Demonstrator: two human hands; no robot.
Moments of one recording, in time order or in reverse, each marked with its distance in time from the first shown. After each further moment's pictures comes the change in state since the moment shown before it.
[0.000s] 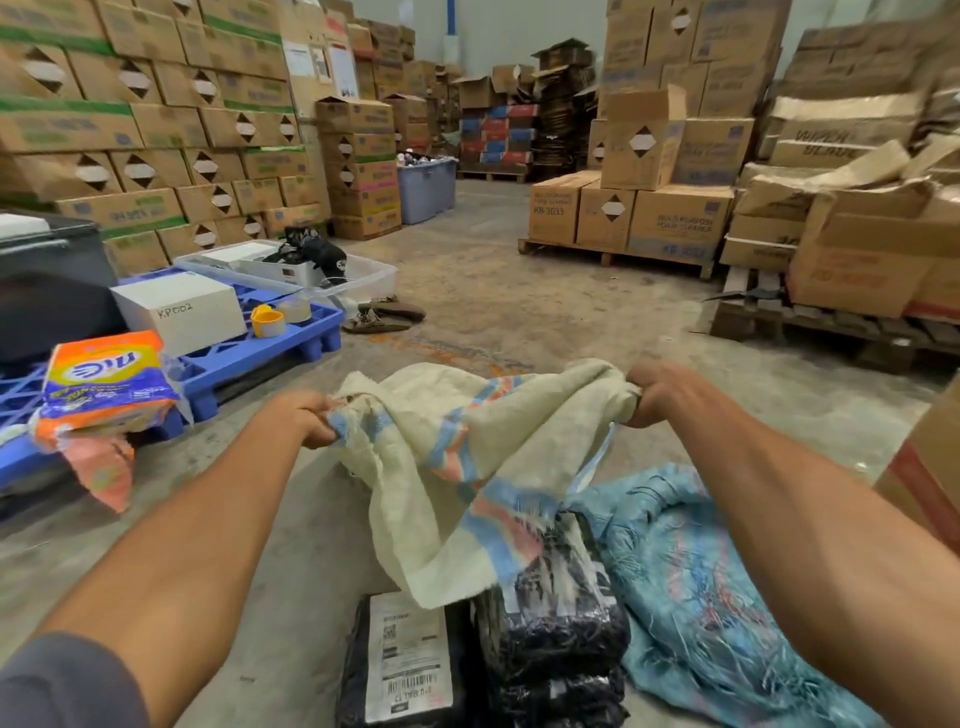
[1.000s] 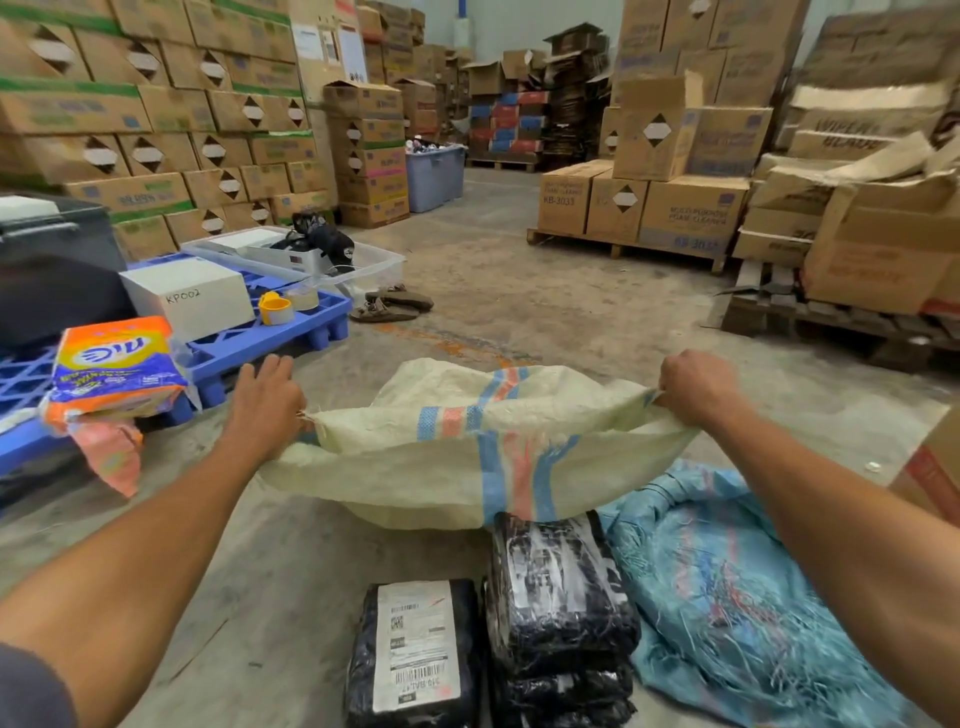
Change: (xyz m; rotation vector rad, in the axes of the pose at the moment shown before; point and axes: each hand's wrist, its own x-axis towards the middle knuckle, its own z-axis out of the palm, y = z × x) left_hand 0.025 -0.021 -0.063 1.759 0.606 1.009; right_hand -0.007 0.024 -0.016 -1.109 0.589 -0.367
